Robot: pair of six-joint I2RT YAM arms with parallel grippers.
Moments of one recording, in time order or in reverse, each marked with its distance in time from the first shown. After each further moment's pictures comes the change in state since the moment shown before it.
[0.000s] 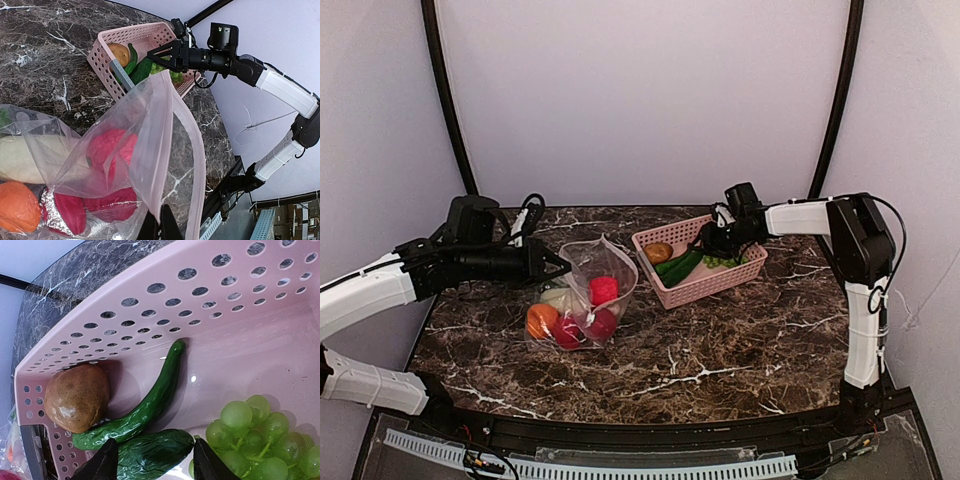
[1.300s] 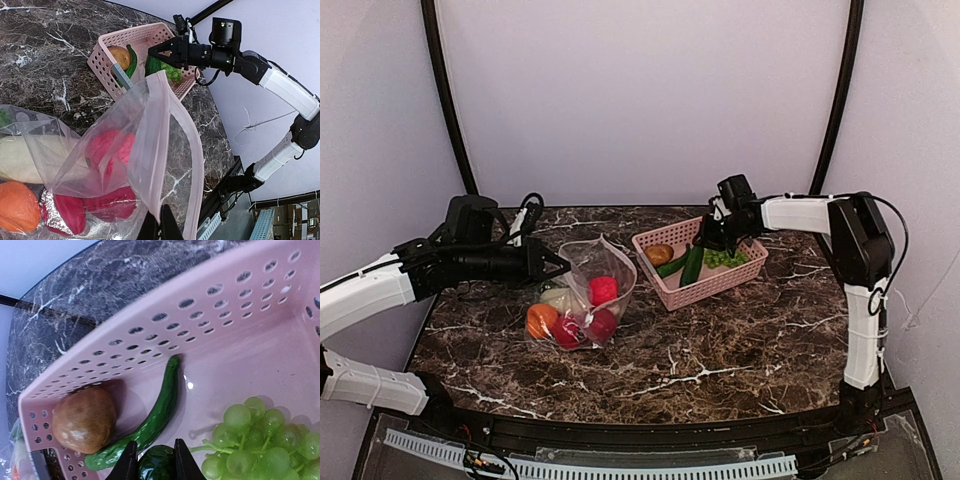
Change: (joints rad) left arm 0.003 -0.003 0.000 -0.001 0.003 -0.001; right arm 0.044 0.005 0.074 -0.075 0.122 0.078
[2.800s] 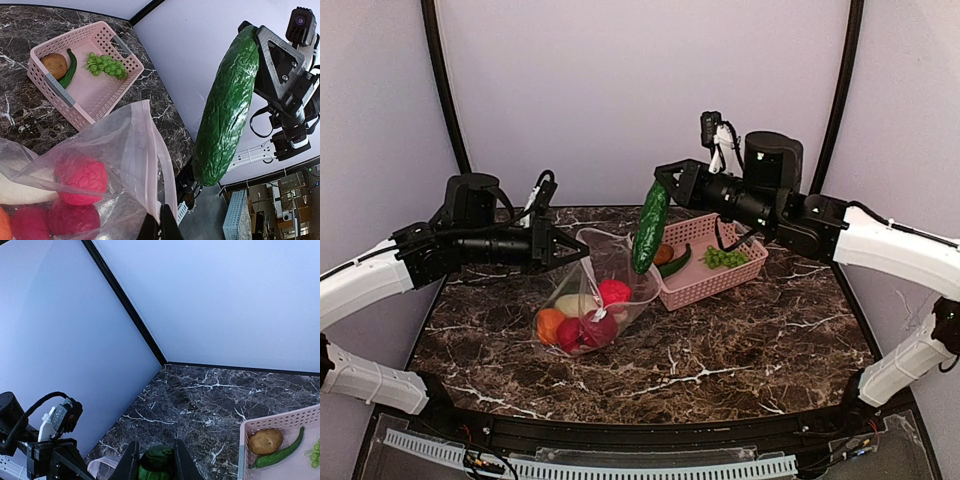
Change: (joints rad) left arm -0.078 0.042 0.136 0.025 0.126 -0.032; right arm 0.502 -0.725 -0.280 0.339 0.378 -0.035
